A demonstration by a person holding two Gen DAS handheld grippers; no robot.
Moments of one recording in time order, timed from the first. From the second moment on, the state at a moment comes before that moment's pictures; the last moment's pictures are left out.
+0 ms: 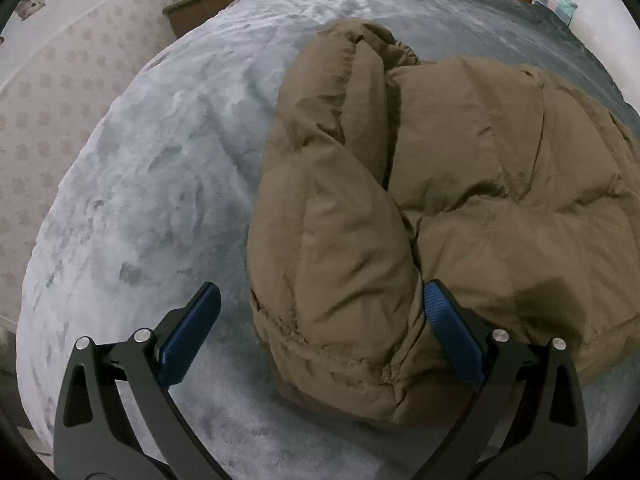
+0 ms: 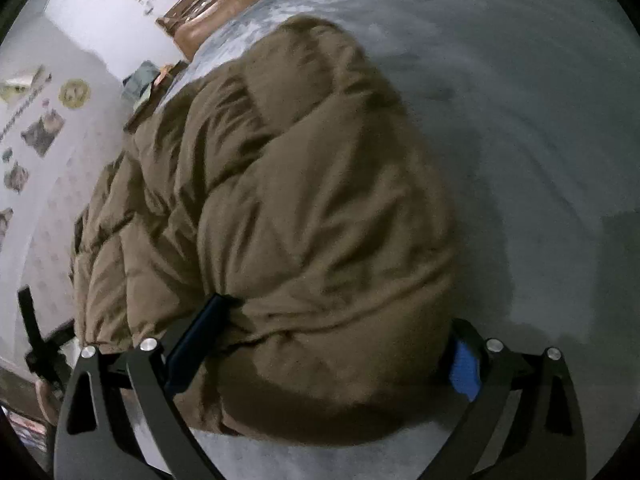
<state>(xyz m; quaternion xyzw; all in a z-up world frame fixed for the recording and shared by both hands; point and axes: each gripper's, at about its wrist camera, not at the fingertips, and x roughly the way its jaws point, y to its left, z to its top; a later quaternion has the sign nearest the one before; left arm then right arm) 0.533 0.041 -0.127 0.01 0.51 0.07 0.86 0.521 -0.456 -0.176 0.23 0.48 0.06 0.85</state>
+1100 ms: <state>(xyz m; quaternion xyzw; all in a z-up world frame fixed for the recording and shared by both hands) 0.543 0.121 -0.182 -0.14 0.53 -0.06 0.84 0.570 -0.413 -0.150 0.14 0.51 0.07 0.85</state>
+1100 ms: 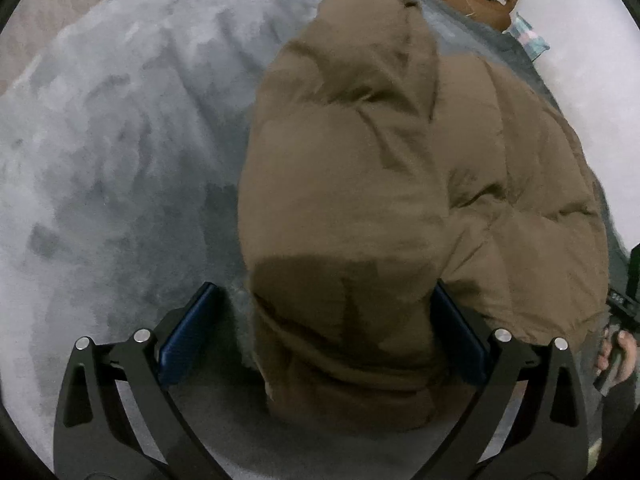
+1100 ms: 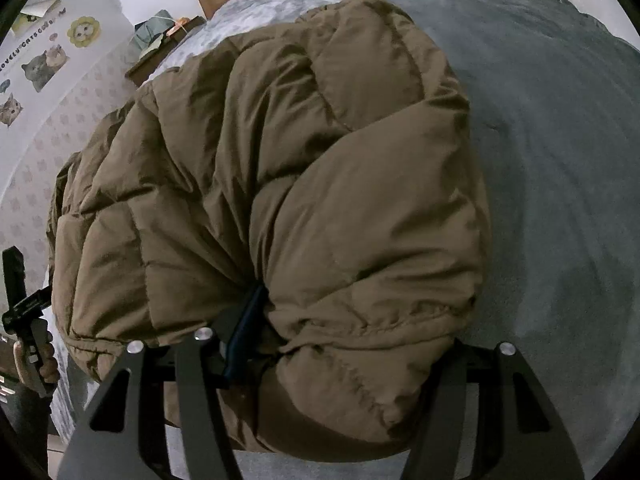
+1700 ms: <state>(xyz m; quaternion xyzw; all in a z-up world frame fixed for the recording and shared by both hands) 0.554 0.076 -0.170 -0.09 0.54 -0.06 0.84 0.563 -0.416 -0.154 0.13 0.51 0.08 0.84</state>
